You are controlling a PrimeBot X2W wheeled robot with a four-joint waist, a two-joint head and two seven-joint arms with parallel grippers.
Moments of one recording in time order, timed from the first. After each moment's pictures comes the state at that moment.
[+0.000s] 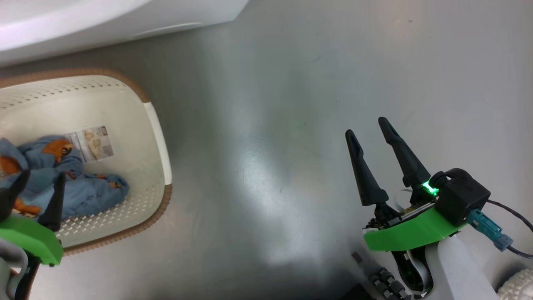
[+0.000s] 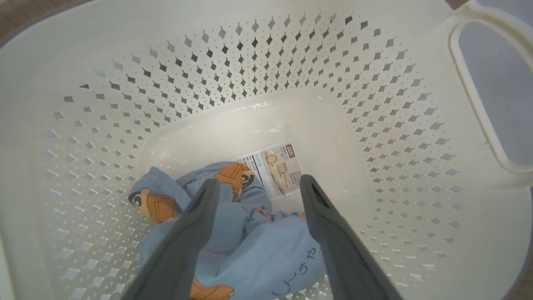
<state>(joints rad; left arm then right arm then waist) -0.51 0.54 -0.46 0.68 -0.59 -0.13 -0.26 -0.27 -0.05 0.18 0.00 0.26 0.12 -0.26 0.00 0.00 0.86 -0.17</state>
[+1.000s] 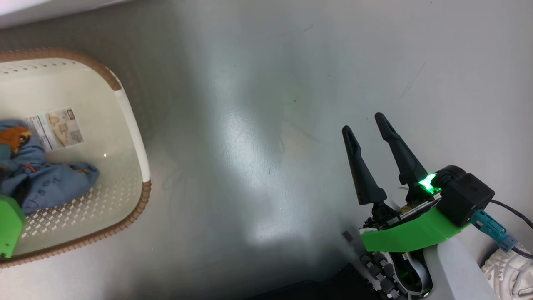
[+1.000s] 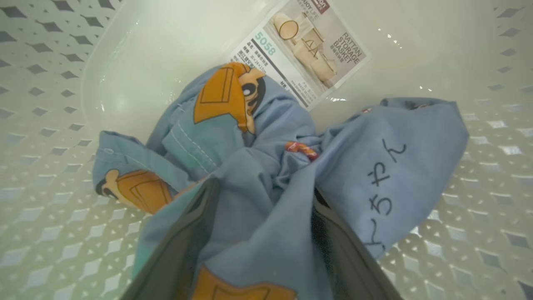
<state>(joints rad) -0.84 0.64 -0.96 1.04 -0.54 -0.13 -0.17 -0.27 -0.05 0.21 -0.04 0.31 0.12 -0.26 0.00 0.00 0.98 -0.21</state>
